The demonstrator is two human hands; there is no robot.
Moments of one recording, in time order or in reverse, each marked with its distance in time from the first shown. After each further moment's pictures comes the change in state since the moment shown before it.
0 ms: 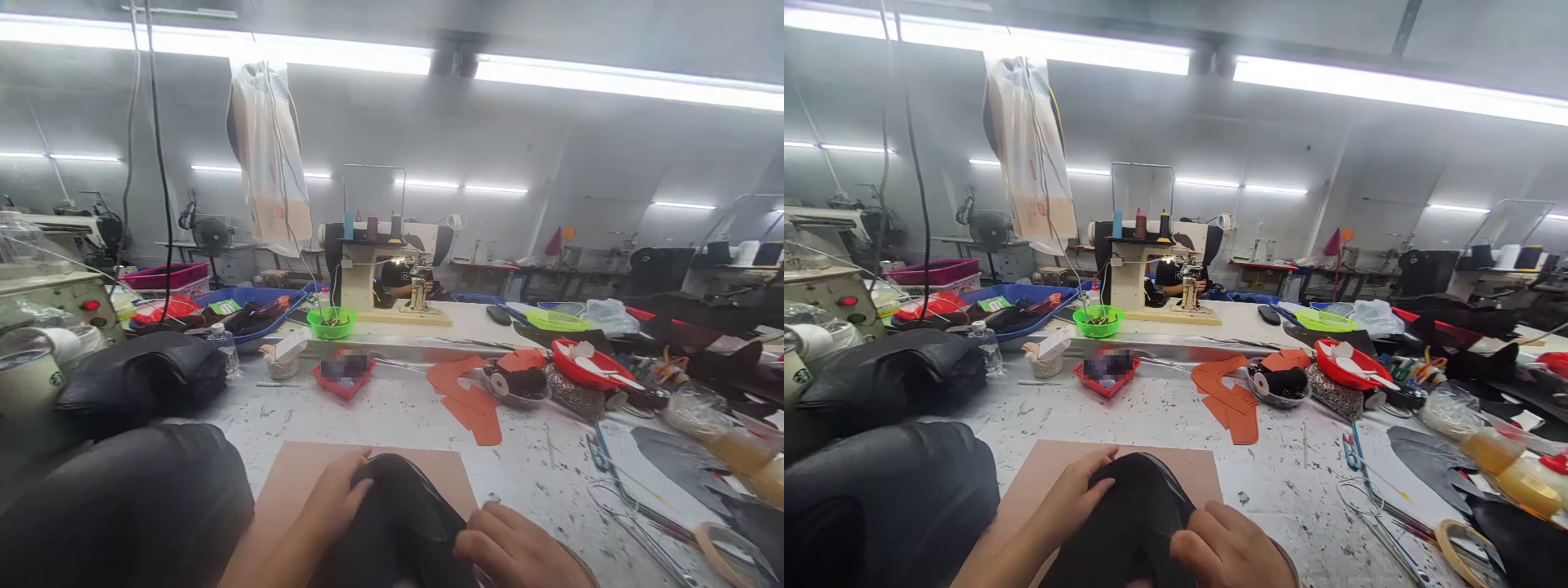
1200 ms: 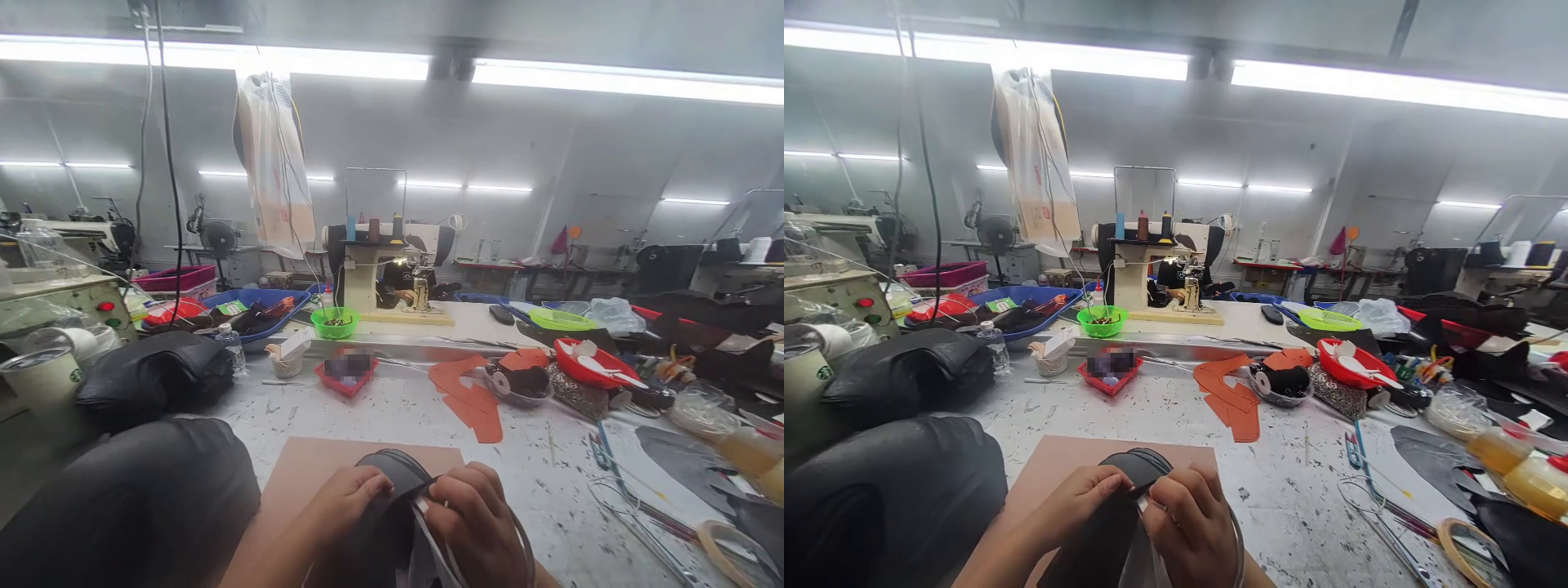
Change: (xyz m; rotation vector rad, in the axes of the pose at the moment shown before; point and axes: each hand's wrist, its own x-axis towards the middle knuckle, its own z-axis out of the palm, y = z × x) left_hand -0.015 0.026 -0.006 -0.167 -0.221 0.046; right_hand 0.036 -0.016 0.016 0.045 0.488 -0.003
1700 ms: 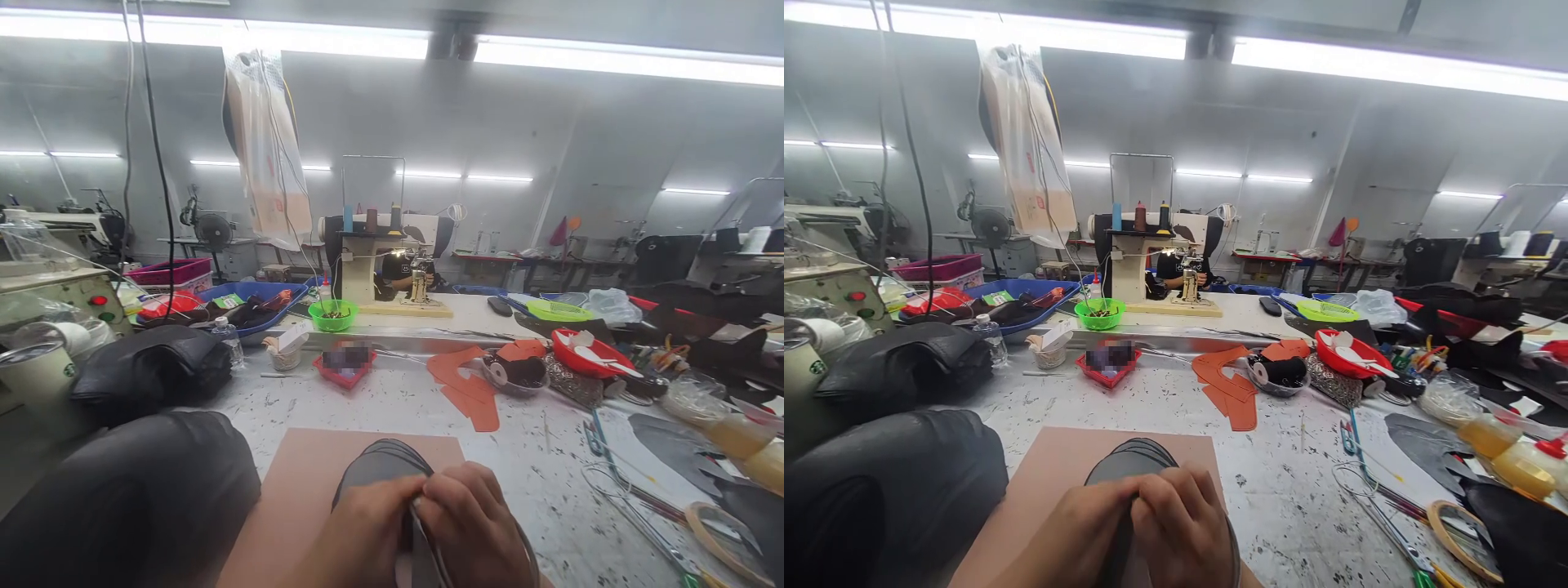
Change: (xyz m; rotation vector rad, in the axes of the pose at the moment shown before) left_hand -0.031 0.056 0.027 0.014 0.077 0.253; right_hand 0.006 -0.014 -0.004 -0.044 -0.044 0.076
